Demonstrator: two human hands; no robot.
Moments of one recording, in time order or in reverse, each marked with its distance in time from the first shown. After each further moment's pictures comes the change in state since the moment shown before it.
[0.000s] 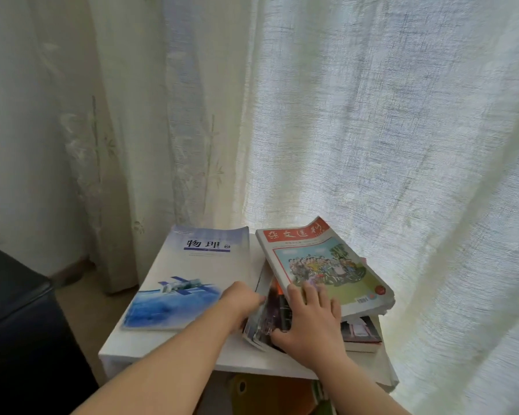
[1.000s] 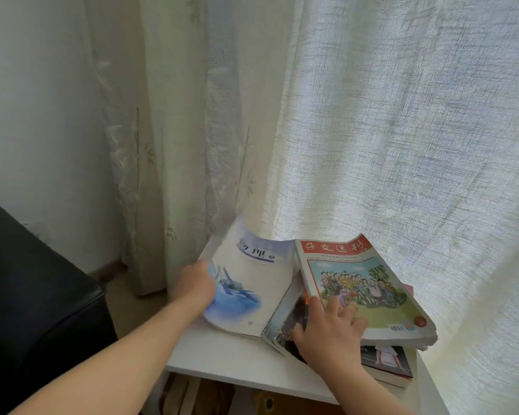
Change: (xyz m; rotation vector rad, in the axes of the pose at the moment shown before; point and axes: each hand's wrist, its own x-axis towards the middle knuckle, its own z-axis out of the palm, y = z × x) left_hand 0.002 -0.051 -0.115 0.428 0.466 0.057; right_hand 0.018 -0.045 0.004 -0.158 -0.015 0.127
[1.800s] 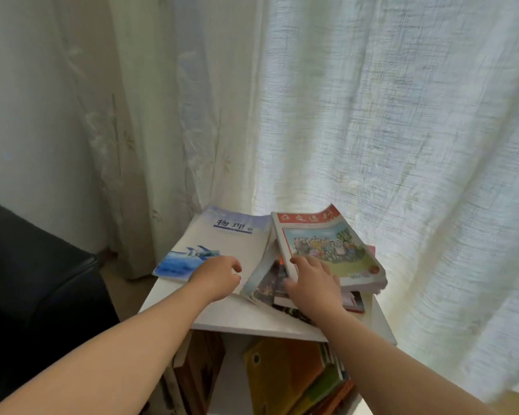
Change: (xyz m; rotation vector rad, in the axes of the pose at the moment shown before) left_hand -0.055 0.031 0.019 0.007 -0.257 0.333; right_hand -0.027 0.029 -0.024 0.381 0.061 -0.072
